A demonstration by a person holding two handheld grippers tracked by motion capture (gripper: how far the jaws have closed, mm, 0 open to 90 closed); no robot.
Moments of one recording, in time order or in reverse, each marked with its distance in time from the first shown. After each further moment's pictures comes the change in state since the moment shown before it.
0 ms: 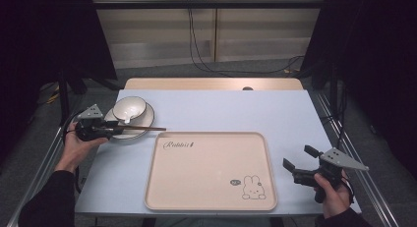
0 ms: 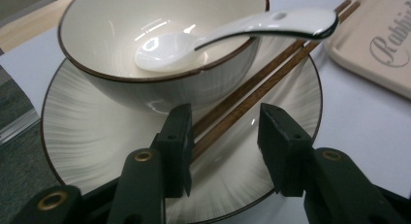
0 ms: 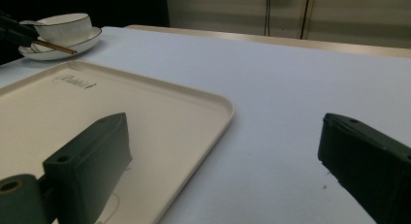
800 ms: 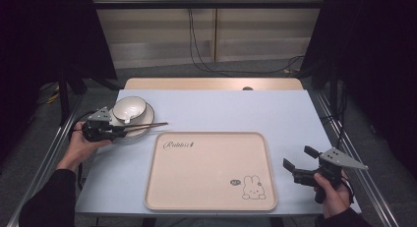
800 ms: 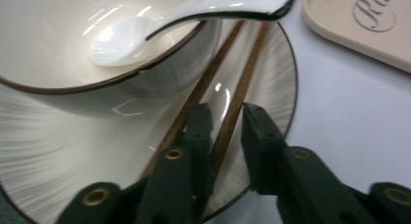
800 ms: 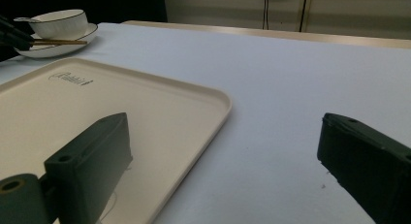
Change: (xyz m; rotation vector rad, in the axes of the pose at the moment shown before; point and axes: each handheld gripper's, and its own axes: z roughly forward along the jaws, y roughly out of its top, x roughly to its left) left arm -0.012 0.009 0.010 0.104 -0.065 0.081; right arm -0.002 -0.002 0.001 0.021 -0.004 0.017
